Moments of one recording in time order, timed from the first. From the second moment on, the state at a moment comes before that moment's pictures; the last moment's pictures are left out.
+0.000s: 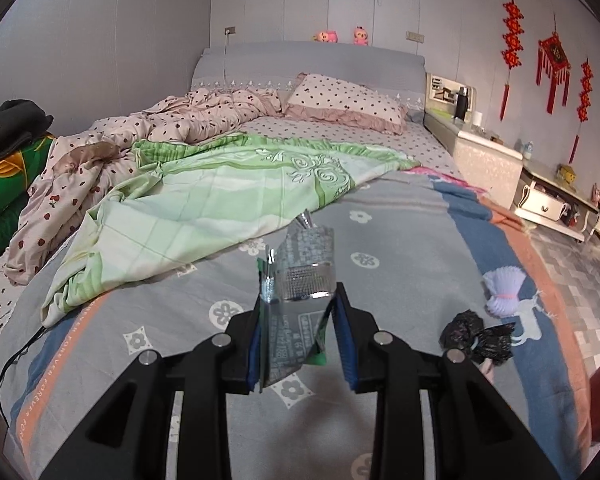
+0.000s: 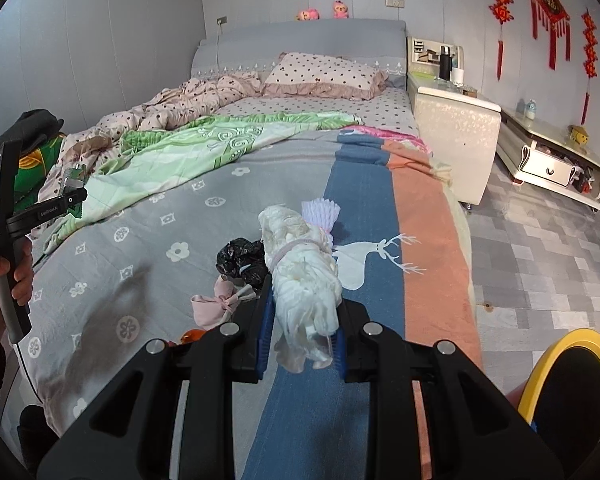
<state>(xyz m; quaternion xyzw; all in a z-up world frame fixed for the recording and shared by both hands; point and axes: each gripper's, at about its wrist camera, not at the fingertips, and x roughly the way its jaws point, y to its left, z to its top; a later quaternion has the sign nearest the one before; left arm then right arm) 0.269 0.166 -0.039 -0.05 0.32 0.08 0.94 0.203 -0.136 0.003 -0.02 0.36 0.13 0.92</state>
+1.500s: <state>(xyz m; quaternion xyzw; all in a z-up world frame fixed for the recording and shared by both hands) 0.214 -0.246 0.090 0.01 0.25 -0.27 0.93 0.060 -0.452 0.178 0.07 0.21 -0.08 0.97</state>
